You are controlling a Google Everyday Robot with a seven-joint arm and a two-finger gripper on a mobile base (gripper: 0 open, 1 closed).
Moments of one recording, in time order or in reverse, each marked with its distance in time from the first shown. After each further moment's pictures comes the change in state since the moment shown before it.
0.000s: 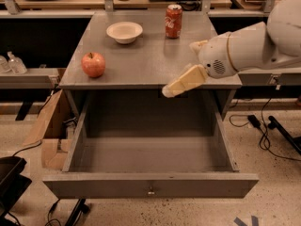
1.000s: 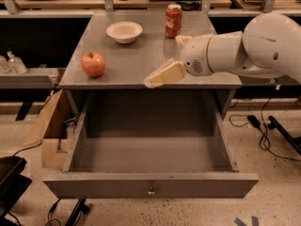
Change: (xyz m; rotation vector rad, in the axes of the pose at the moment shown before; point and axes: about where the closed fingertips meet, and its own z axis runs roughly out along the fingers) arm -0.031 -0.015 0.046 0.061 -0.177 -0.003
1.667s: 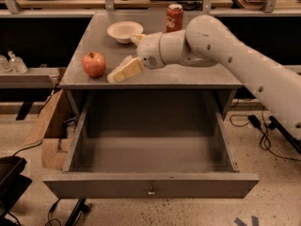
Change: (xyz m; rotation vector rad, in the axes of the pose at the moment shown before) arm -0.035 0.015 0.128 -0.205 -0.125 -0.107
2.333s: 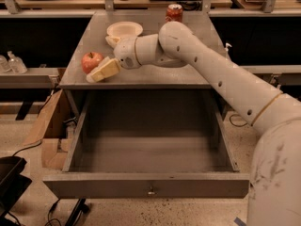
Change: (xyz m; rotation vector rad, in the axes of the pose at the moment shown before) arm -0.009 0.000 0.083 -0.104 -0.088 0.000
